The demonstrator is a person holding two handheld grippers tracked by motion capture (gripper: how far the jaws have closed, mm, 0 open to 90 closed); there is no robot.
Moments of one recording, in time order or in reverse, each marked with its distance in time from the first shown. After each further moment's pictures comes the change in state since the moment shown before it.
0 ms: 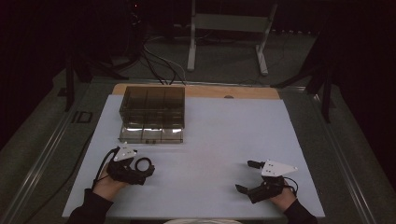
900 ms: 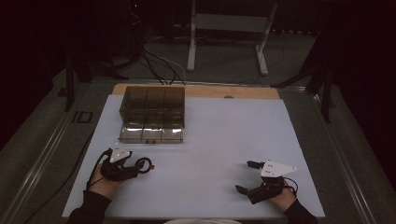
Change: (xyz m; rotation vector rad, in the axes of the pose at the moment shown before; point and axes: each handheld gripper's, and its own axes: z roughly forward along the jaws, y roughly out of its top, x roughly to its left) left arm 0.014 -0.015 -0.001 0.005 0.178 -0.044; right arm 0.001 0.000 0.000 0.007 0.004 -0.013
